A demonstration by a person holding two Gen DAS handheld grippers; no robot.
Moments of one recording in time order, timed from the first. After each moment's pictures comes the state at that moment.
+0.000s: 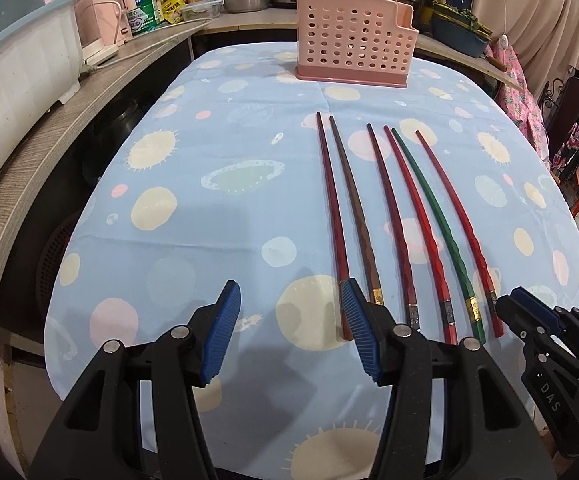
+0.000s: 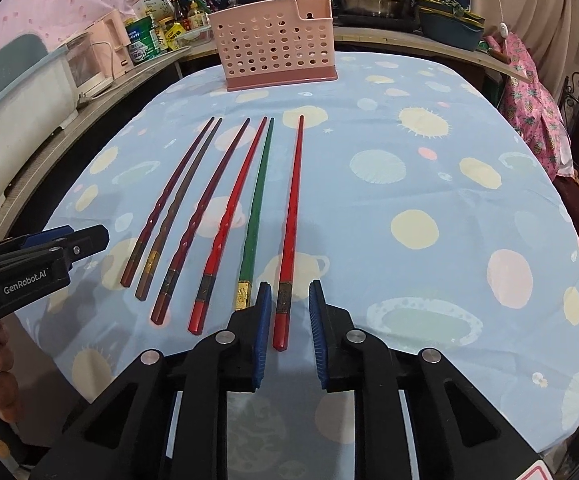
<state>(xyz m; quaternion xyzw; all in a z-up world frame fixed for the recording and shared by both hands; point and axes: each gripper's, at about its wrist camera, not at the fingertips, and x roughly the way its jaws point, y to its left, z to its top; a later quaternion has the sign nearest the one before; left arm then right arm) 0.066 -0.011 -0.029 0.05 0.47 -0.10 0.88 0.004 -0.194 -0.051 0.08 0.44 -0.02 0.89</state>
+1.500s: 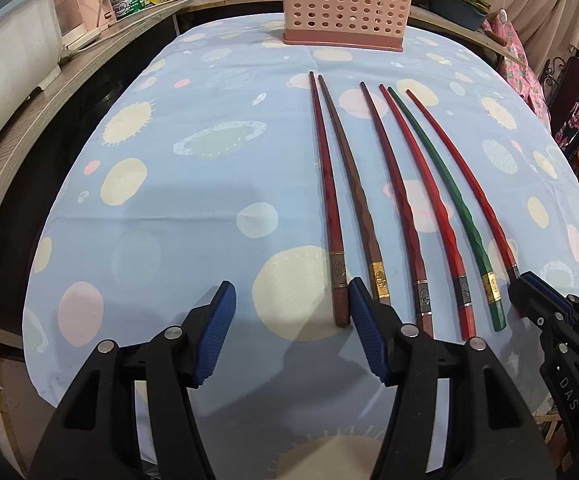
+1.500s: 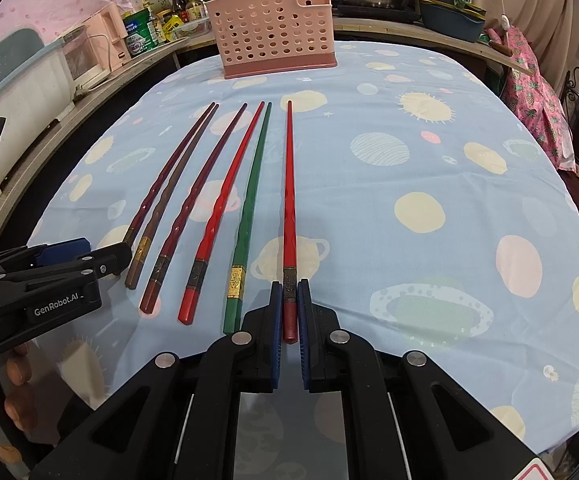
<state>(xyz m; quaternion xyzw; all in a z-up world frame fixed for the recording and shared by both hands) 0.070 -0.024 -0.059 0.06 0.50 -0.11 0.86 0.004 -0.195 -0.060 0.07 0.45 -0.02 0.89</state>
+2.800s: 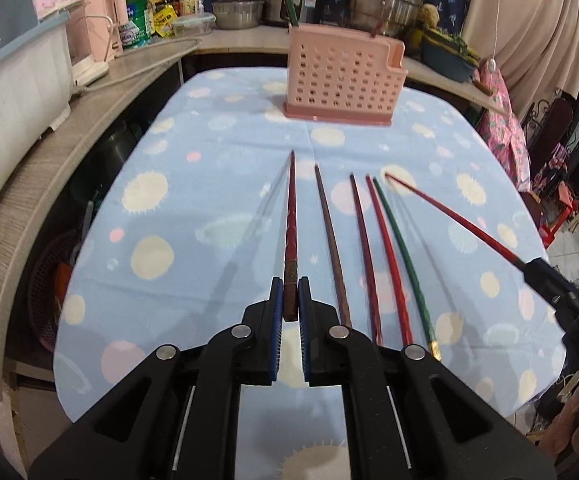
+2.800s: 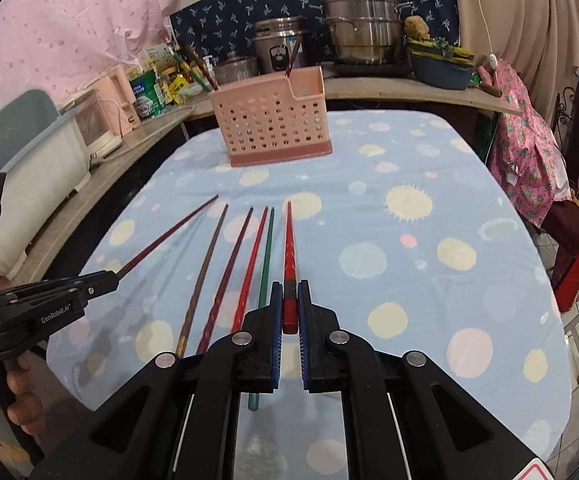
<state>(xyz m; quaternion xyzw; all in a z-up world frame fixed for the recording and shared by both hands) 0.090 -0.008 0.020 0.02 0.45 -0.13 0.88 0.015 -0.219 0.027 0.10 0.36 -0.02 0.93</state>
